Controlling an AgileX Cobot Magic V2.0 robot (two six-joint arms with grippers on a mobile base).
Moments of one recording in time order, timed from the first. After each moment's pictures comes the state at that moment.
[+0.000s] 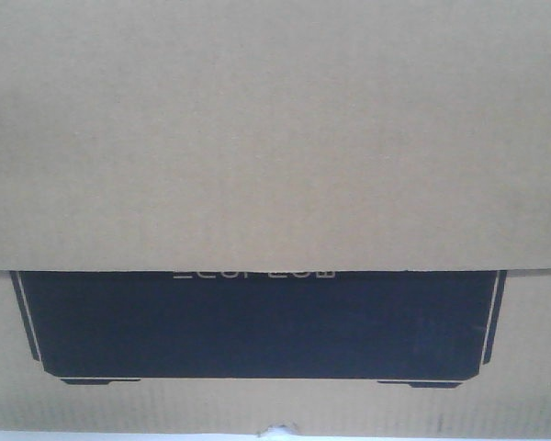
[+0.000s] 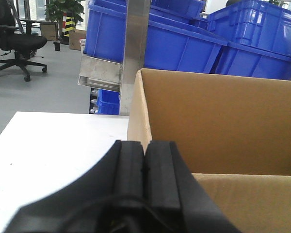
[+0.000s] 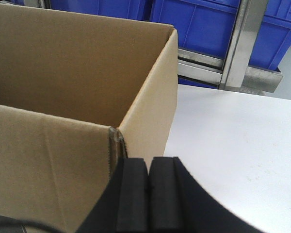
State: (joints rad) left arm -0.17 0.13 -0.51 -0.05 0.49 -0.07; right arm 0.30 0.11 -0.46 -0.16 0.59 0.15
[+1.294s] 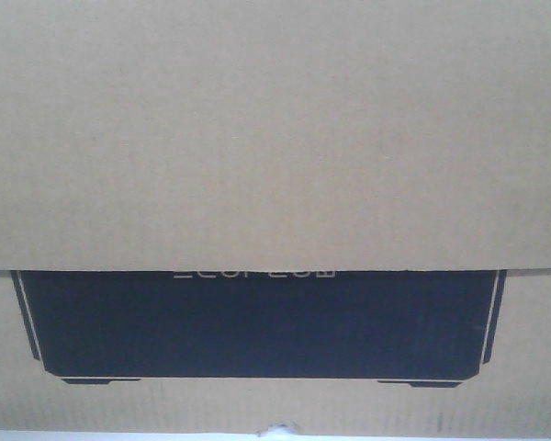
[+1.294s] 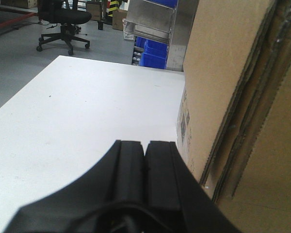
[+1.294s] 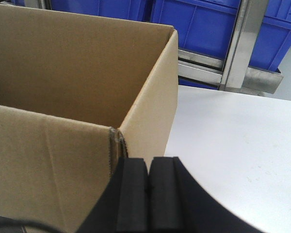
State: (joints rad) left arm -0.03 -0.01 0.03 -0.05 0.15 -0.07; right arm 0.30 0.11 -0.45 -0.17 0.59 0.15
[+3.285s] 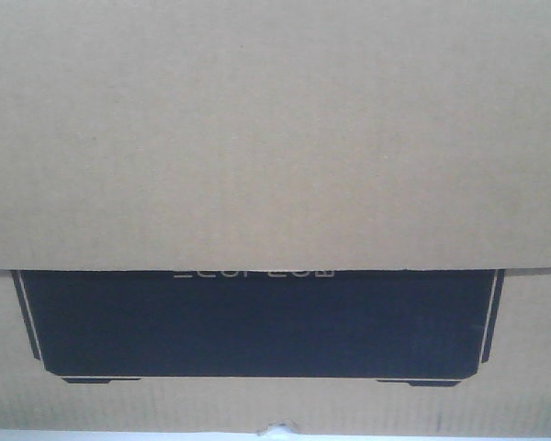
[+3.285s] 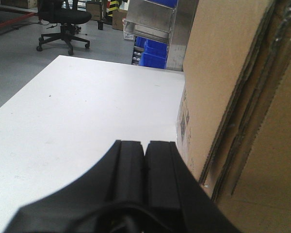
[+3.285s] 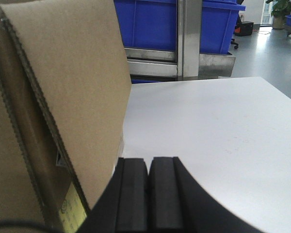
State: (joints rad) left arm -0.03 -0.01 0.03 -0.05 0.15 -0.07; right arm 0.00 -0.01 0.03 -0.01 0.10 0.12
